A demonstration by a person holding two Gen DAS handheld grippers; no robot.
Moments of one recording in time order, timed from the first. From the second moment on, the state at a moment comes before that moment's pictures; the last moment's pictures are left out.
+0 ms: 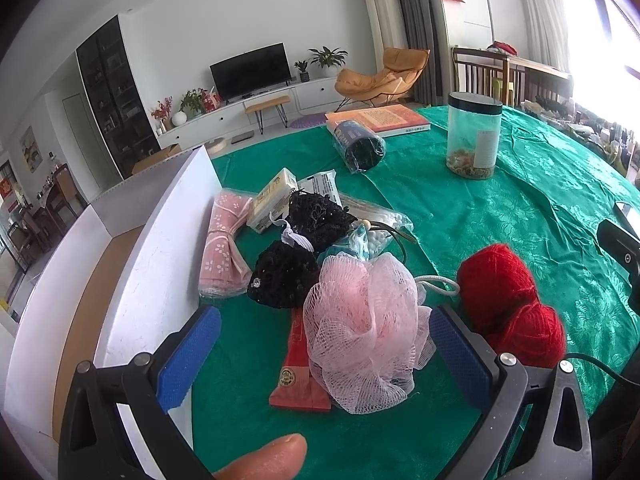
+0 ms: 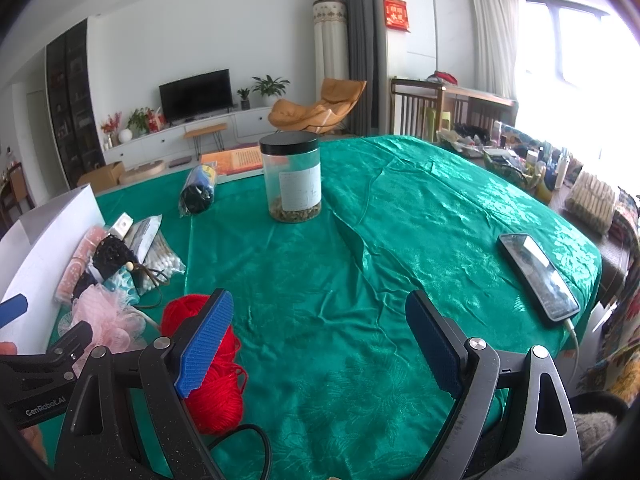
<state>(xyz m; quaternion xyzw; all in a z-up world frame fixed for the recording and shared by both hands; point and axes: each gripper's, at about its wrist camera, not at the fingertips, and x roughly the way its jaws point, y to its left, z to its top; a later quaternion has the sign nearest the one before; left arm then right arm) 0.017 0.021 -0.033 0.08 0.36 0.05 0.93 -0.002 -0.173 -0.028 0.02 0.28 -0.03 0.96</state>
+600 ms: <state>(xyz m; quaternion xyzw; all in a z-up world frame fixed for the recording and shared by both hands) 0.023 0.028 -0.051 0.06 0.39 0.04 0.92 -0.002 -0.174 -0.027 0.02 0.28 -0.03 0.96</state>
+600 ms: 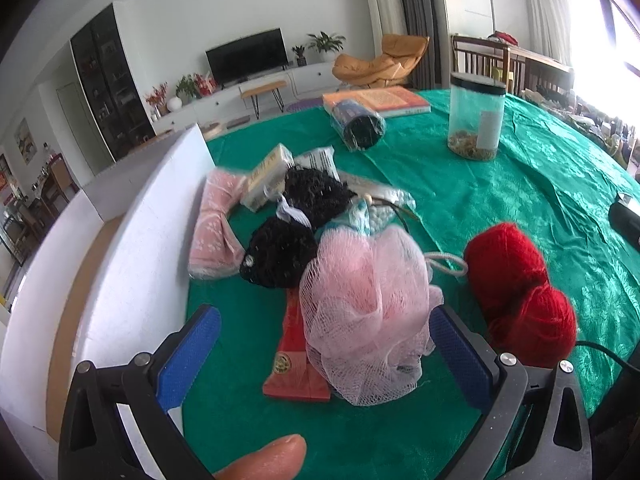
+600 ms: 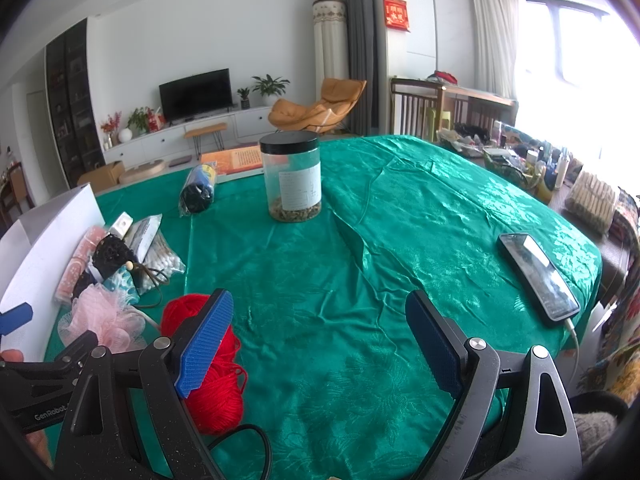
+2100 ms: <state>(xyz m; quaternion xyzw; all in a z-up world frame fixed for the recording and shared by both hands) 0.031 0.058 -0.106 0.01 0.47 -0.02 0.88 0.067 -0.199 -0.057 0.07 0.38 -0.01 0.92</state>
